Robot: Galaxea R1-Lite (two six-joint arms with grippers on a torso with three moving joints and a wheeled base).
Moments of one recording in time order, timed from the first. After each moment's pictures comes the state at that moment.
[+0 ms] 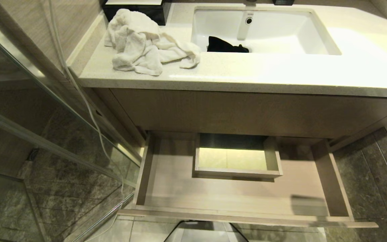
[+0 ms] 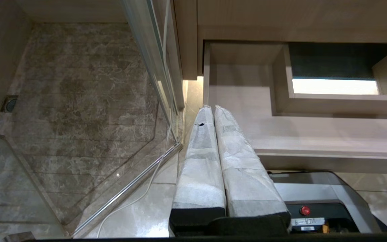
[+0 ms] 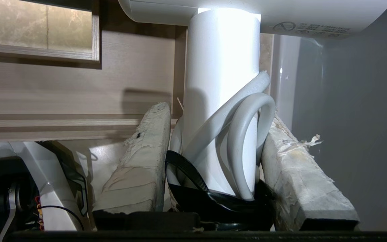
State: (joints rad) left arm 0.00 0.00 0.00 0.00 0.00 0.00; right arm -0.73 0.92 -0.79 0.25 0.30 -0.52
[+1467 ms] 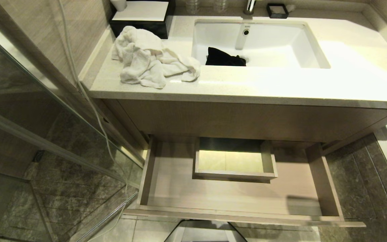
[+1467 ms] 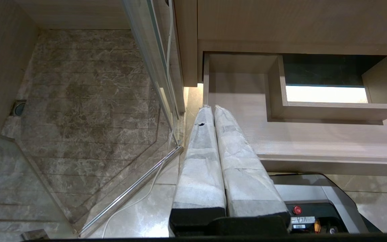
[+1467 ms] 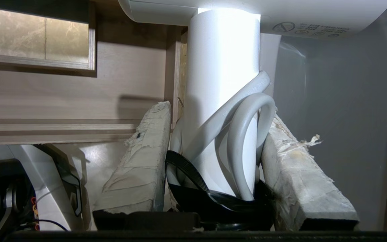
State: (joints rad) left arm 0.00 0.00 0.00 0.00 0.00 0.00; right arm -0.73 0.93 -0.80 0.23 0.30 -0.52
